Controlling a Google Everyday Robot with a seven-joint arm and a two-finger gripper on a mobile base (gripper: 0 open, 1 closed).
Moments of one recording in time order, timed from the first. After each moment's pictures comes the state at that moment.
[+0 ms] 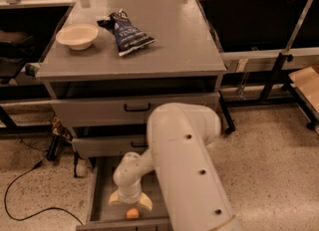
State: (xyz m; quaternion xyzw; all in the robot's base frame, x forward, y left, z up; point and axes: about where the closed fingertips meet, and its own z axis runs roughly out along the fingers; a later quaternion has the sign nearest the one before) arm 0.458 0.130 0.247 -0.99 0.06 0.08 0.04
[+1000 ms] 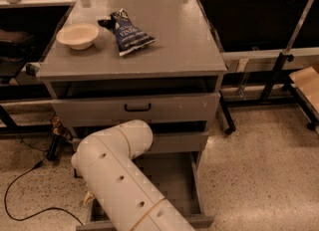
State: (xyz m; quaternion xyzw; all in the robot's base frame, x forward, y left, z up) arm 0.481 0.247 0.212 -0.97 -0.07 0.22 -0.08
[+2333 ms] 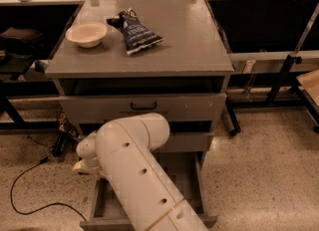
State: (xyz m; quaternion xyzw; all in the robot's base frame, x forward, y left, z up) arm 0.603 0.335 0.253 -0.99 0.07 0.03 0.13
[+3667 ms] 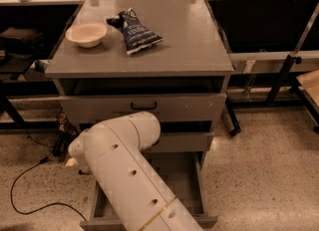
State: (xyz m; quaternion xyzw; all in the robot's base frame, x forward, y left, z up) arm 0.624 0.370 0.266 -0.99 0.07 -0.01 0.14
